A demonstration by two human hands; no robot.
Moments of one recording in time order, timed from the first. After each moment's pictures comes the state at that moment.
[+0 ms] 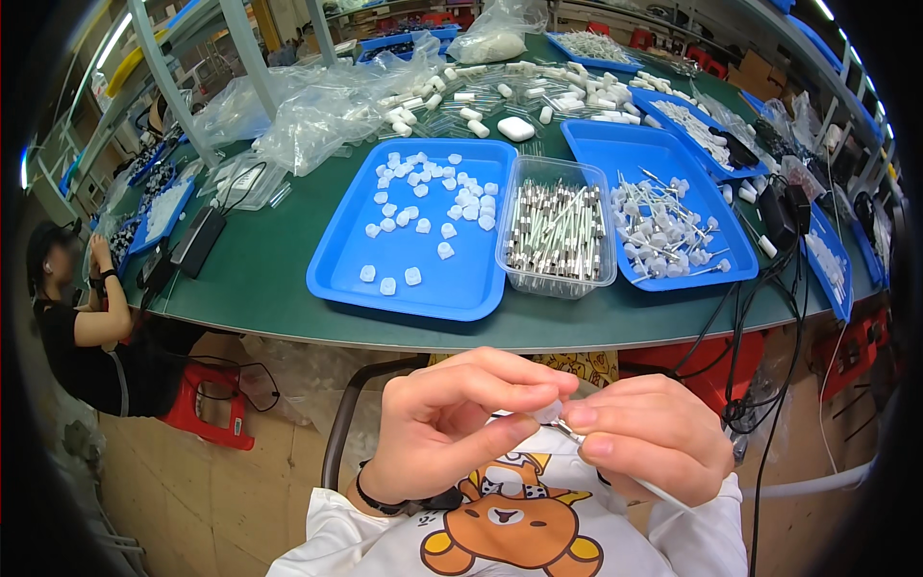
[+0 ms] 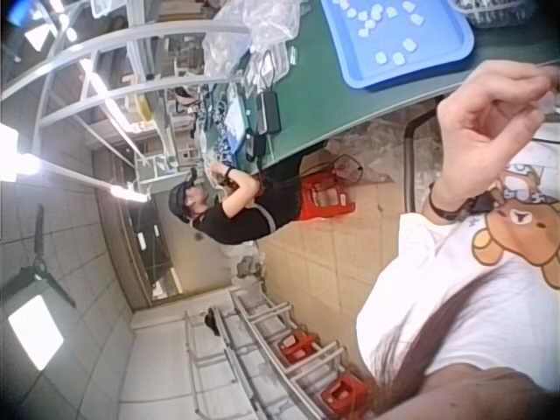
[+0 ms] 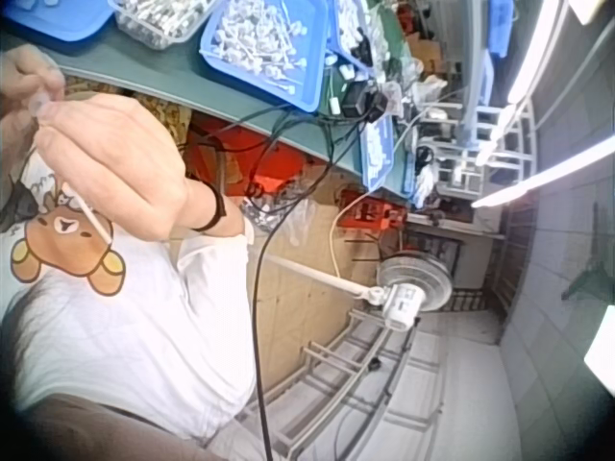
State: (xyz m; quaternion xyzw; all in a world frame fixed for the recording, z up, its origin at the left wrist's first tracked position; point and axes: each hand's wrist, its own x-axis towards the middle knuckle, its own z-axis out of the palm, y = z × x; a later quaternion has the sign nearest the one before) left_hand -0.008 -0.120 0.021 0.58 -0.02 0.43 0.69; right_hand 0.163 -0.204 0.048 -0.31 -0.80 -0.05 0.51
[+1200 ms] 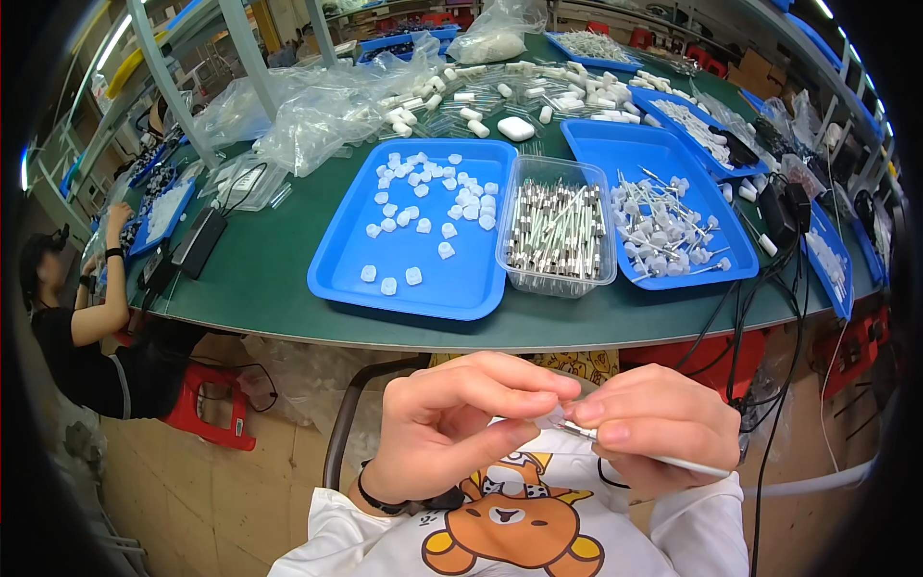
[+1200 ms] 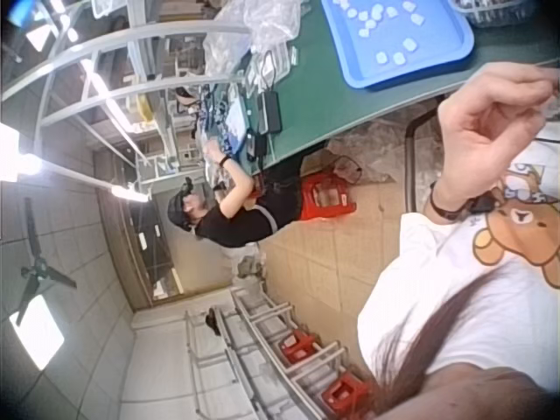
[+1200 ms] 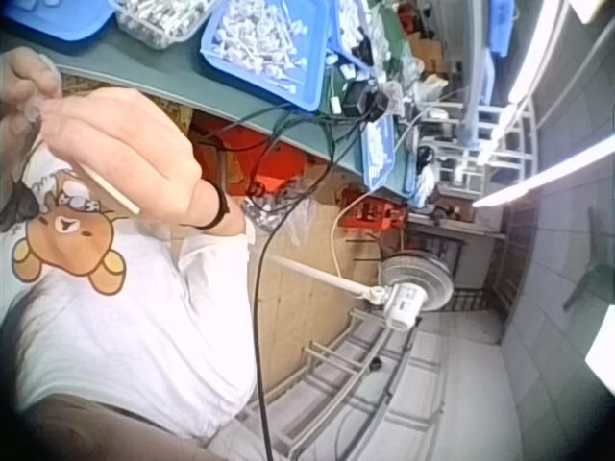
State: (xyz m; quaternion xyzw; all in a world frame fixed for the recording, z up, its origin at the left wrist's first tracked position) left_hand -0.001 -0.127 0.025 0.56 0.02 0.49 0.67; right_hand 0.168 -0.204 0.051 -0.32 -0.78 0.04 0.54
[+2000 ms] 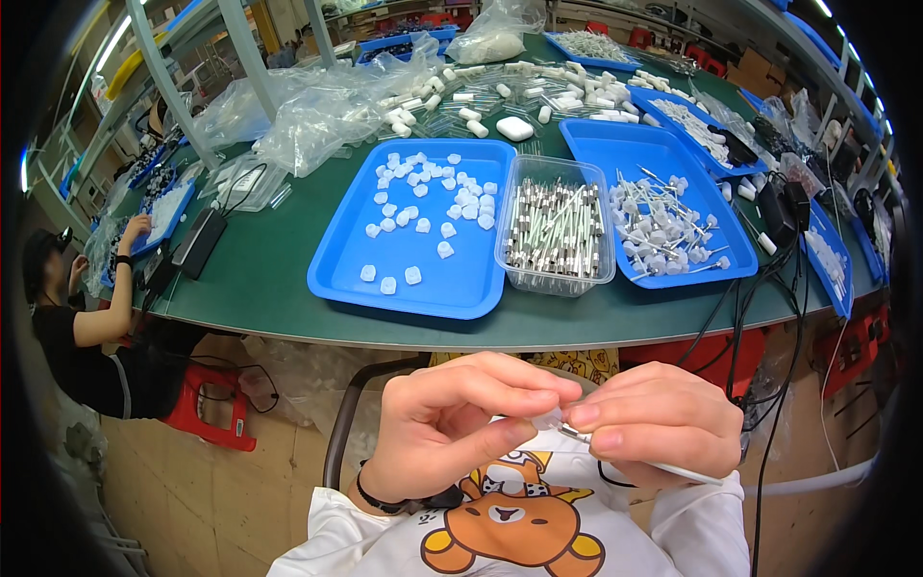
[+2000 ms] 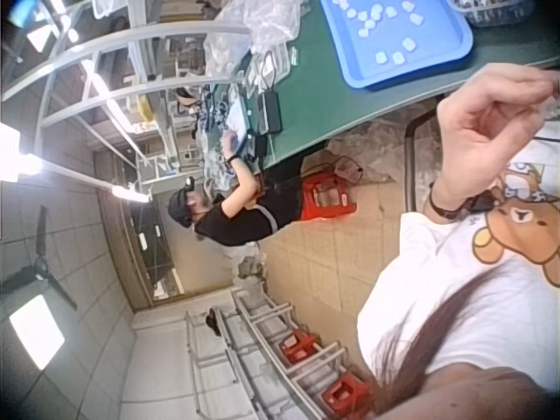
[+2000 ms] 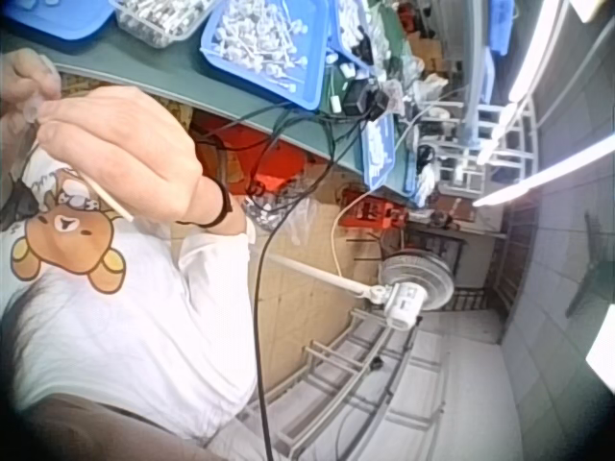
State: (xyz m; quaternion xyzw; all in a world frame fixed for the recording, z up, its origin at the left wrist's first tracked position) left_hand -0.003 -0.129 0.029 0.56 0.04 0.47 0.69; right_hand 0.173 -0.204 0.053 -0.29 -0.80 0.05 0.52
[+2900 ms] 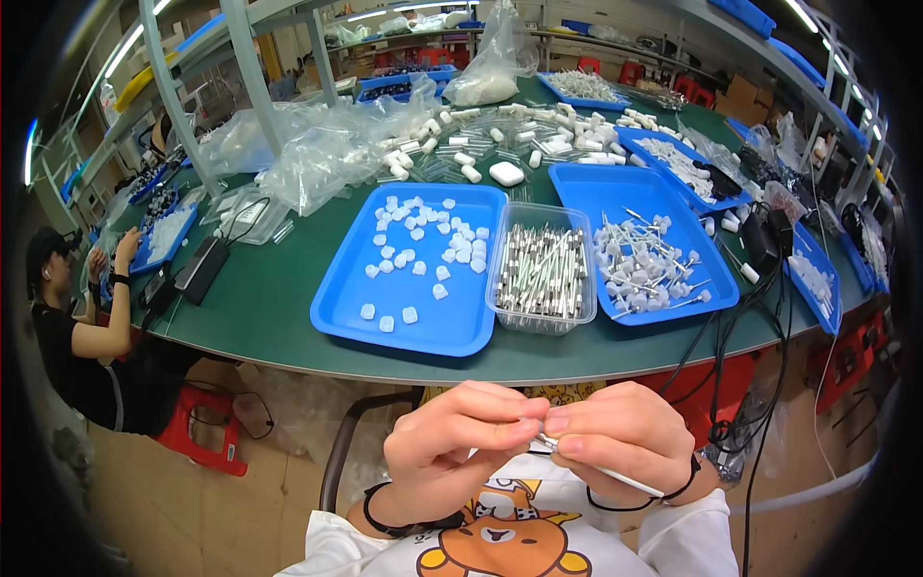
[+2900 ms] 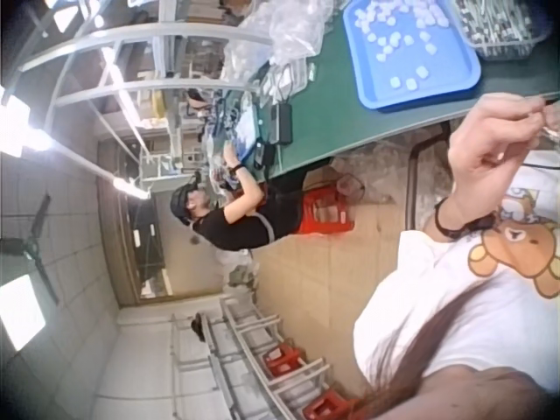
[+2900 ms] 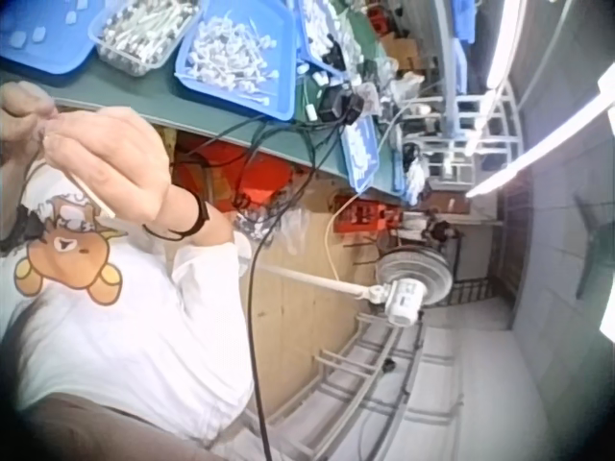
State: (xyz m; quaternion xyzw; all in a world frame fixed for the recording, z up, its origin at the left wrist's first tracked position) left_hand 0.002 -0.128 0.021 0.67 0.02 0.56 0.49; right_hand 0.170 -0.199 0.049 -0.32 -0.80 -0.07 0.50
